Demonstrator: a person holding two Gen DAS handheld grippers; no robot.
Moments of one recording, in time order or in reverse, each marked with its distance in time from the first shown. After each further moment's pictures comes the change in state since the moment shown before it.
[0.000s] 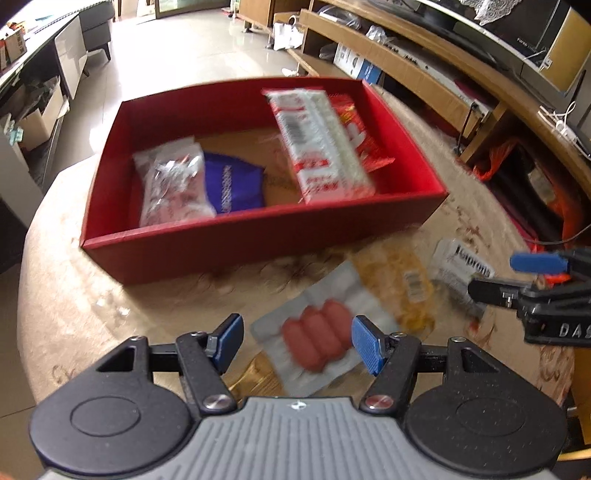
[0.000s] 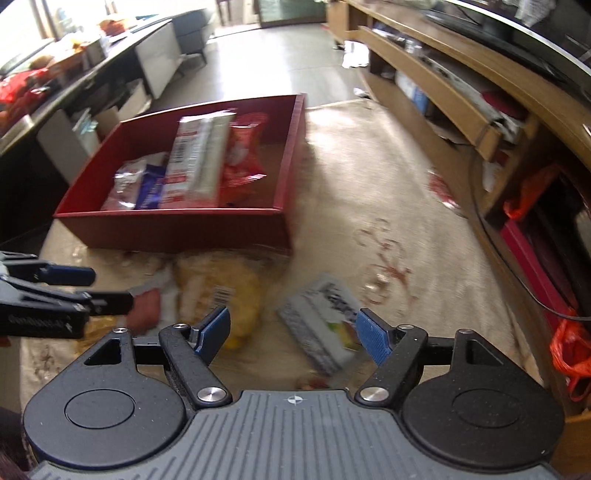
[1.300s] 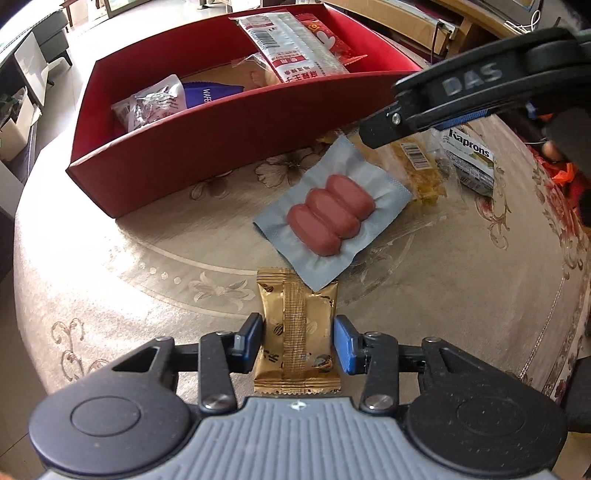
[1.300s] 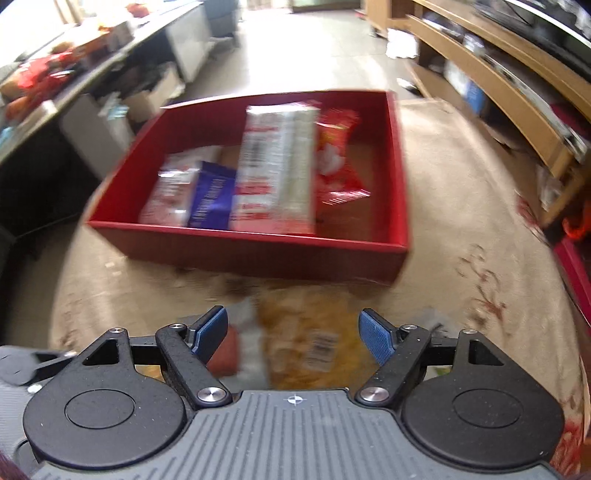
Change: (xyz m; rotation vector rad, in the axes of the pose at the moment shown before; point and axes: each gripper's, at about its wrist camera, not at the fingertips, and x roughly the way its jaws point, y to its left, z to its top) left arm 0.007 0.002 -0.057 0.184 0.114 0.005; right arm 0.040 0.052 0.030 -0.003 0.065 0.053
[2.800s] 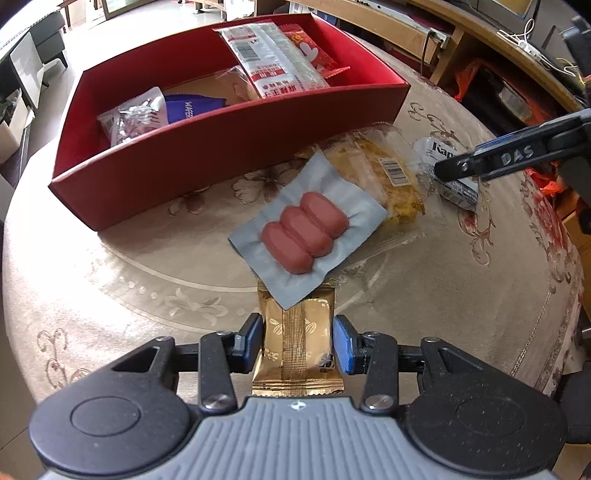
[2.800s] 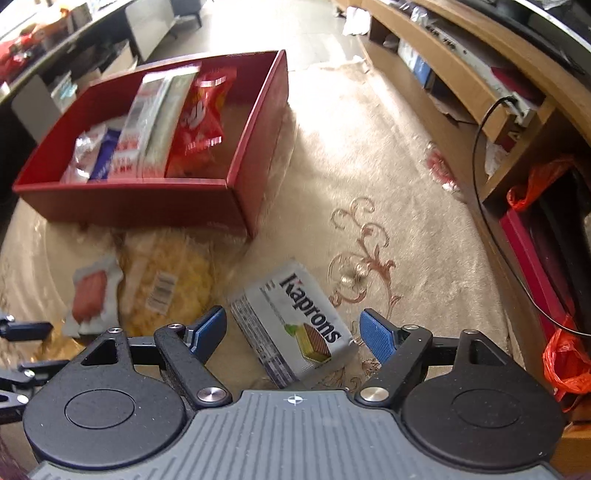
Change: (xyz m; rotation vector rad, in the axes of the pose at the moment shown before) left arm 0.001 -0.013 0.008 -0.015 -0.019 -0.032; right arm 0.001 -0.076 -0.021 -0.039 0.077 -0.100
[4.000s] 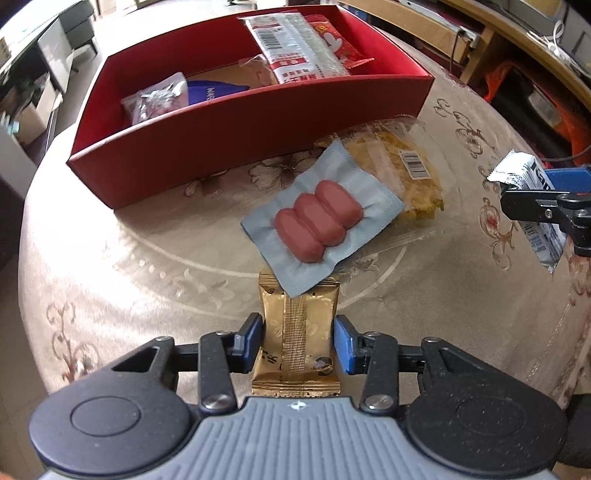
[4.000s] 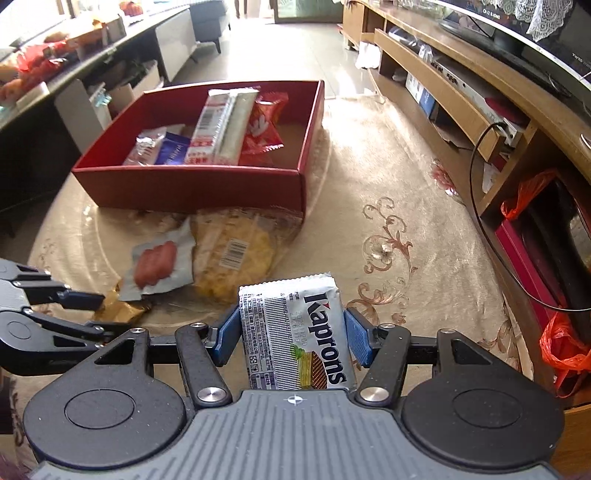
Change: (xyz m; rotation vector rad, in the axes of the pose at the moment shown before) left arm 0.004 -0.007 -0.005 -0.075 0.008 0.087; right arm -0.063 0.039 -0.046 -0.018 -0.132 0.012
